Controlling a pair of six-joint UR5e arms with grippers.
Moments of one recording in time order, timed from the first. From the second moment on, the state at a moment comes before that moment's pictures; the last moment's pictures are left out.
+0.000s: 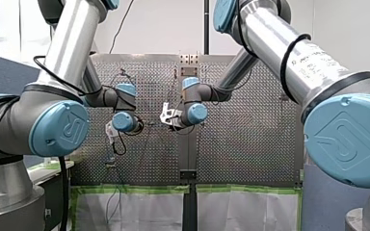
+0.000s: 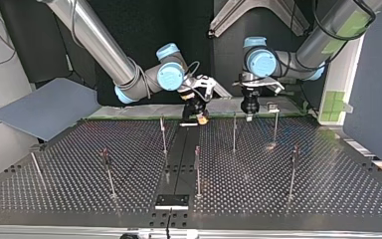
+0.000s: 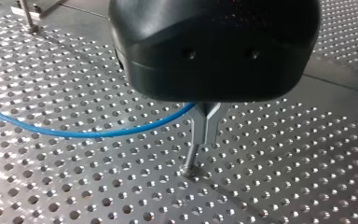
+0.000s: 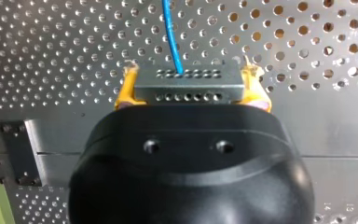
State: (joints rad) left arm -0.13 -1.96 -2.04 -2.38 -1.72 -1.87; right arm 2.36 -0.79 1.28 -0.26 1.52 1.79
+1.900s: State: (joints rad) left arm -0.10 -2.03 -1.90 -2.46 -1.81 -1.77; right arm 2.28 -0.79 1.27 -0.26 1.51 1.79
